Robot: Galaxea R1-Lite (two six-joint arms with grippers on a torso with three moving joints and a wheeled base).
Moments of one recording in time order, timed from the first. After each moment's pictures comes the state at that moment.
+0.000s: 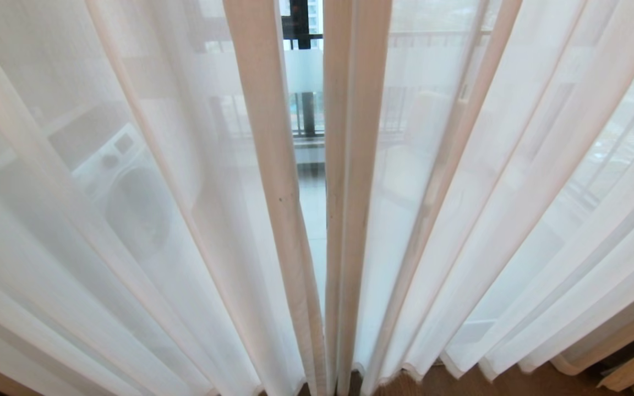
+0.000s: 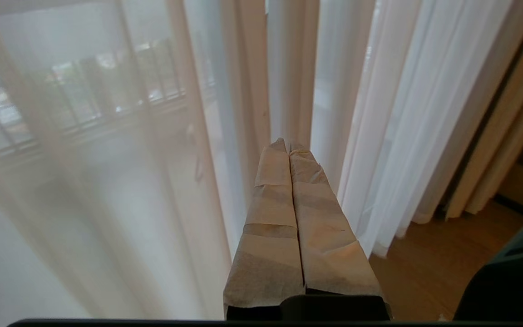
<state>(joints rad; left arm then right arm) -0.02 0.46 -0.70 0.06 -0.61 0.00 0.00 0.00 0.00 0.00 0.01 -0.07</state>
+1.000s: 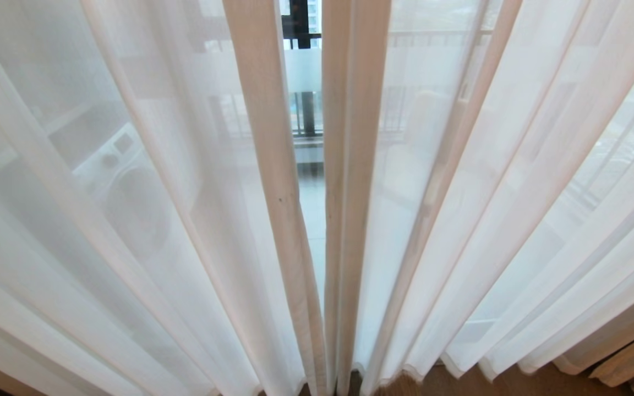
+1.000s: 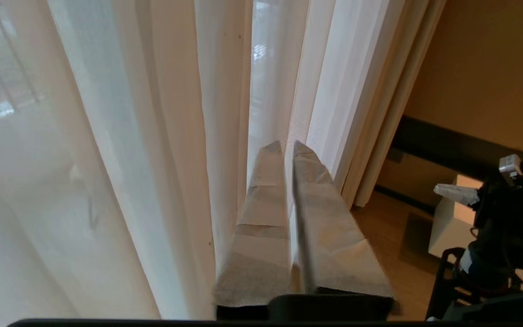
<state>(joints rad) -0.28 1.08 -1.30 0.06 -0.71 -0.06 0.00 0.00 0.00 0.00 0.01 -0.07</state>
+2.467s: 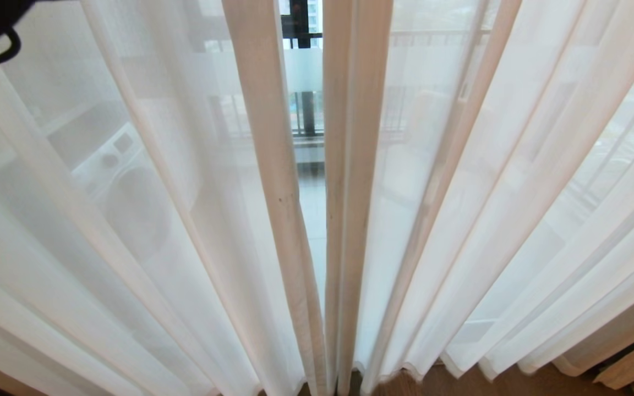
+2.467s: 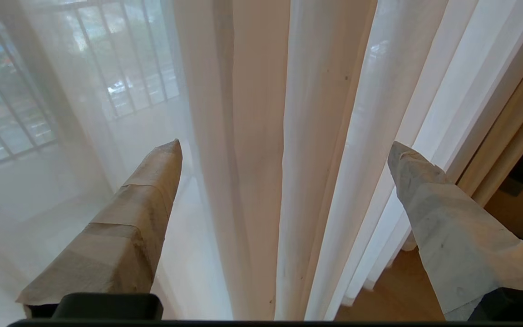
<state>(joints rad) -0.68 1.33 -1.50 0.06 -0.02 0.07 0.00 0.00 0.00 0.00 0.01 -0.07</state>
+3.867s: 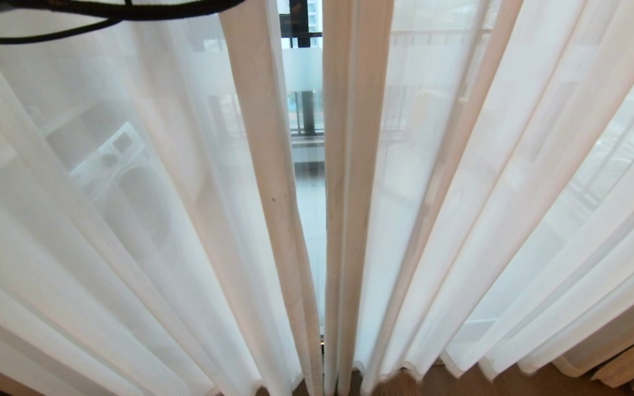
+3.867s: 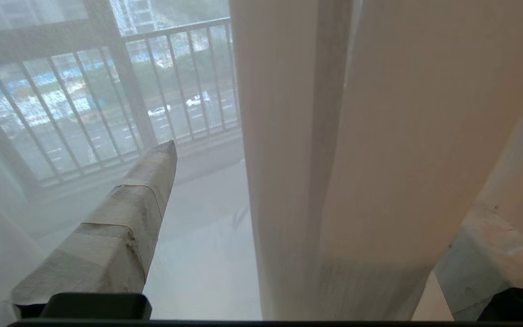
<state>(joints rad) -0.65 1.64 -1.79 -0.05 0.17 0.13 0.00 0.00 0.00 0.00 0.01 -0.07</state>
